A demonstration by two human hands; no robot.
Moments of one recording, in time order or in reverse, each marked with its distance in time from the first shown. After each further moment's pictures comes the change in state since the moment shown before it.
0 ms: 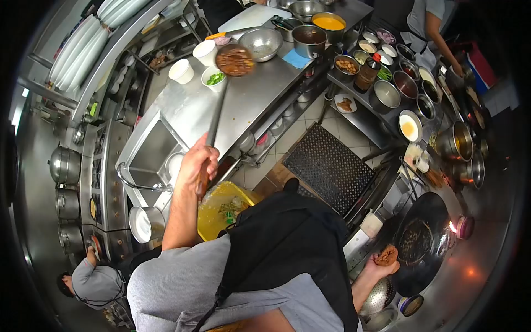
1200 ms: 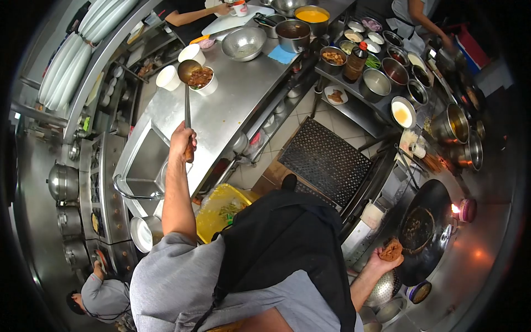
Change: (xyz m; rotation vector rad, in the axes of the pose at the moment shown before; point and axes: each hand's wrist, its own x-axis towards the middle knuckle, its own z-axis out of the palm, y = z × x) left_hand 0.111 -0.002 -0.080 0.315 0.224 0.034; right_hand -0.005 -0.010 -0.007 0.107 -0.071 -0.014
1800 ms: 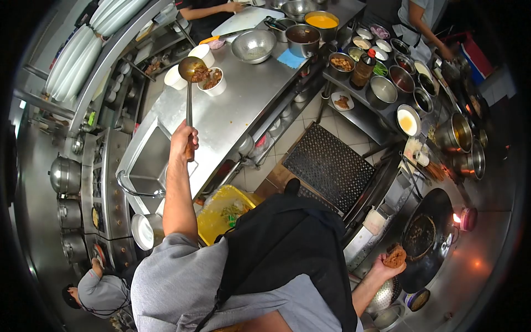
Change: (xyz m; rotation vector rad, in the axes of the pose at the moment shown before) left_hand -0.007 0.007 -0.011 -0.206 0.078 0.041; right_hand 0.007 -0.009 0.000 0.017 0.011 0.016
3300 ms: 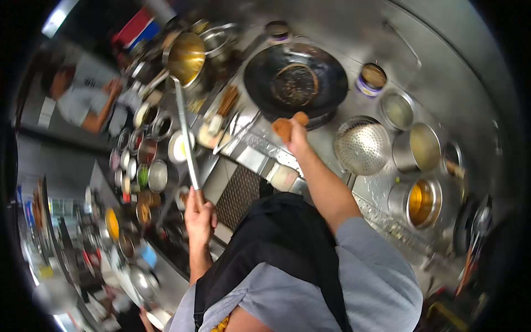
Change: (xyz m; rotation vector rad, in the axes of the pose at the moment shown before) left_hand -0.184 -0.112 0.478 0.596 -1.535 0.018; right_hand 0.163 -0.020 0.034 0.382 0.128 -0.226
